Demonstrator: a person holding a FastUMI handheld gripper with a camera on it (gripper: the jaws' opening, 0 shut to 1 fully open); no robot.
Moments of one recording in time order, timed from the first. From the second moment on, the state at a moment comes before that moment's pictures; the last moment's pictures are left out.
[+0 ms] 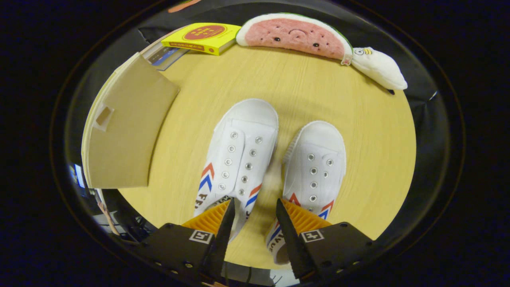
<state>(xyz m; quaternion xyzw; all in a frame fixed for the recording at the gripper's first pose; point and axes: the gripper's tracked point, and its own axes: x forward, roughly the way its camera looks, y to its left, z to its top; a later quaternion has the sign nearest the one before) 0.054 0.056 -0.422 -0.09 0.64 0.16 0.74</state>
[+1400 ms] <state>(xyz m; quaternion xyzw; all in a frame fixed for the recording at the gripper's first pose) 0.029 0.147 -0.258 0.14 0.60 0.25 0.75</state>
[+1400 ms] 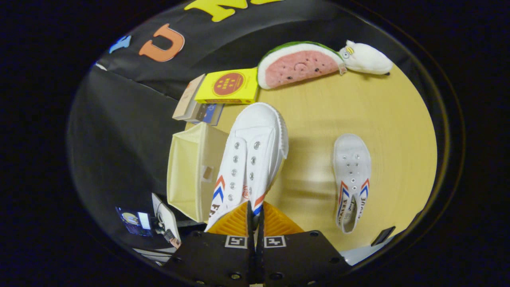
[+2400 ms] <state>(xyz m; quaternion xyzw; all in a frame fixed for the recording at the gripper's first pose) 0.011 0.380 -0.297 0.09 0.59 0.24 0.76</state>
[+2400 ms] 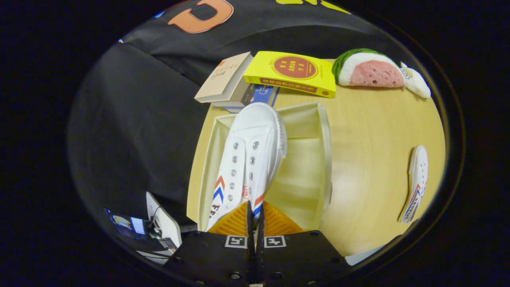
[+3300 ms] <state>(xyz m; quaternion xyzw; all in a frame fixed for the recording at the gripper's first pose) 0.014 0.423 -0.395 0.02 0.65 0.18 0.74</state>
